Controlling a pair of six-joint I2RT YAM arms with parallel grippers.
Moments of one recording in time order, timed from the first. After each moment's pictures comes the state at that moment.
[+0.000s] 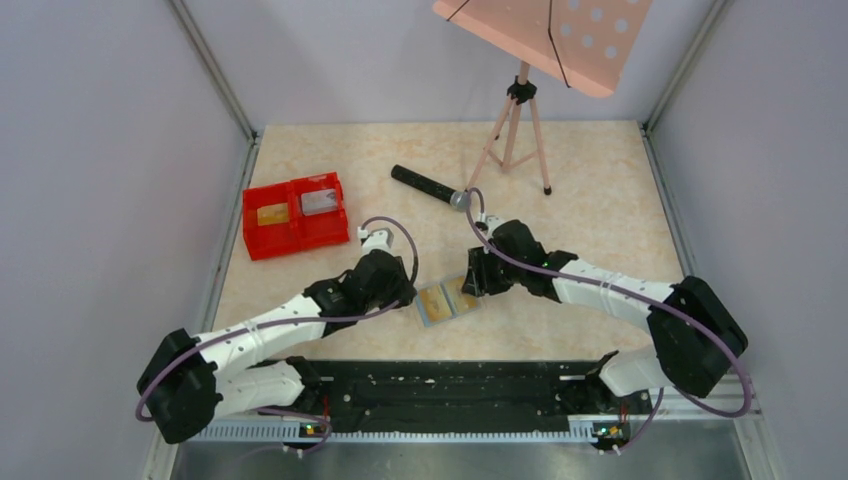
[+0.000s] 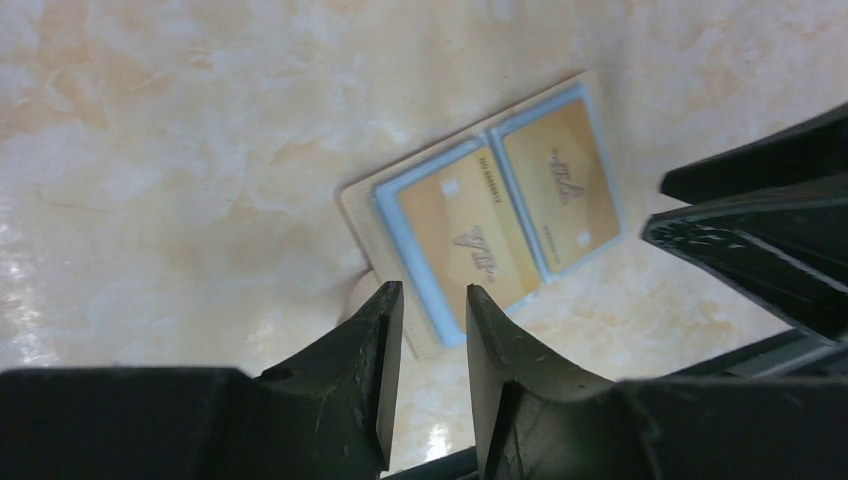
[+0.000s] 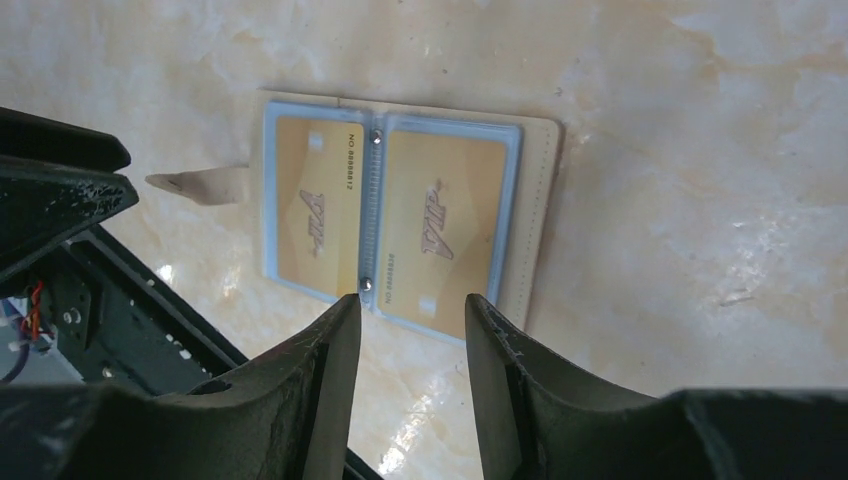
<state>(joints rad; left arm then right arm) -0.83 1.09 0.58 -0.27 -0.22 -0.82 0.71 1.37 0.72 -0.16 -0.18 0.45</state>
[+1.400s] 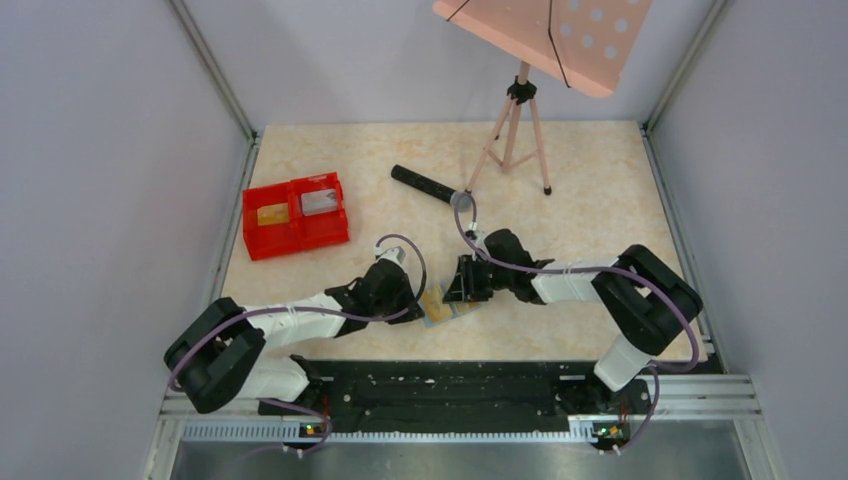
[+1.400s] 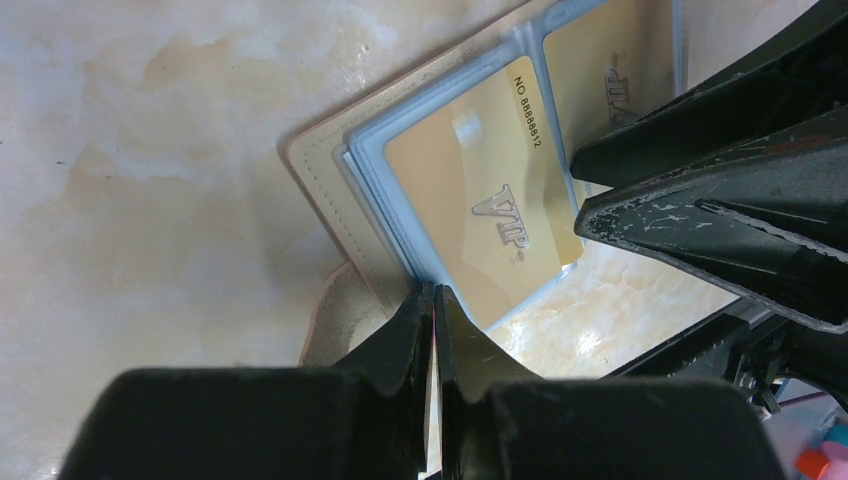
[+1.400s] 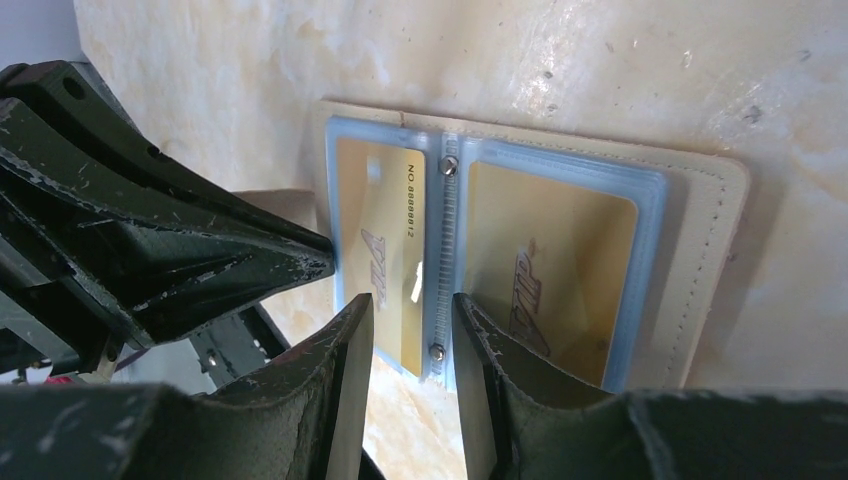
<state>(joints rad) -0.79 1.30 0.46 0.01 0.05 -0.89 0.69 1.63 0.65 0.25 -0.46 0.66</state>
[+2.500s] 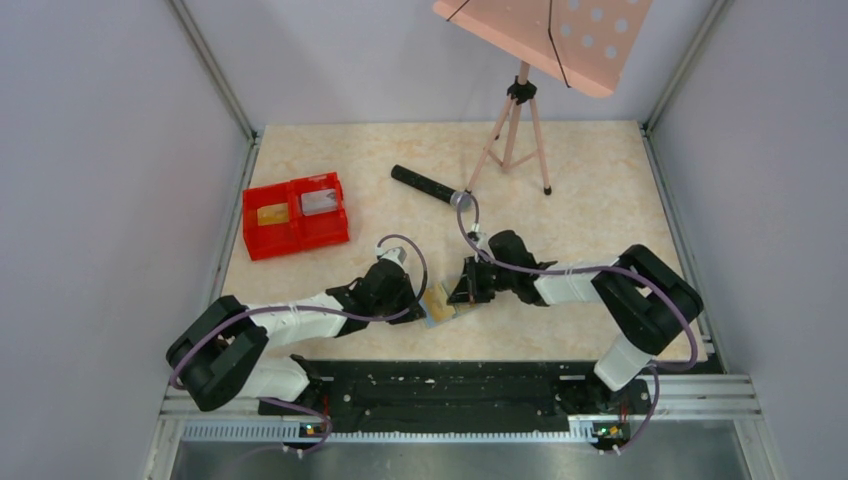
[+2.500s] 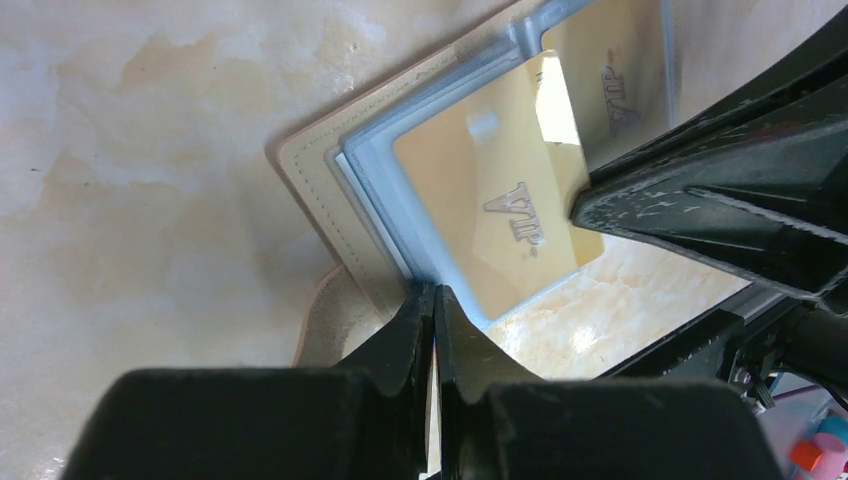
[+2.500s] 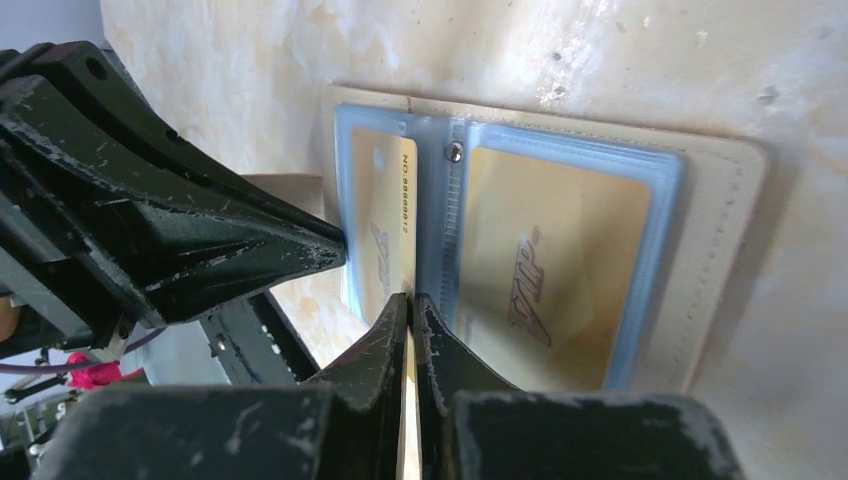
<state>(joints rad) -0.79 1.32 0.46 0.04 0.06 -0.89 0.68 1.65 0.61 0.32 -0.51 0.67</state>
